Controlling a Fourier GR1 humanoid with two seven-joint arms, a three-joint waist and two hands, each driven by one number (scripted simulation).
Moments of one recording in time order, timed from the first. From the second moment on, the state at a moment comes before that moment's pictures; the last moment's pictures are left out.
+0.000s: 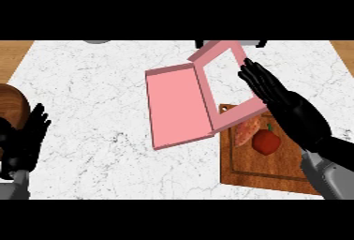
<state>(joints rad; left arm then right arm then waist) -0.07 0.52 -0.09 -1.29 0.36 0.31 0.12 -0.36 -0.48 0.33 -1.68 -0.38 0.12 -0.22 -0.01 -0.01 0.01</state>
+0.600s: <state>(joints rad) -0.06 0.55 -0.16 -1.38 0.25 0.32 0.03 -0.21 -0.48 -0.03 -1.43 -0.12 -0.59 -0.06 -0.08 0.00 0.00</state>
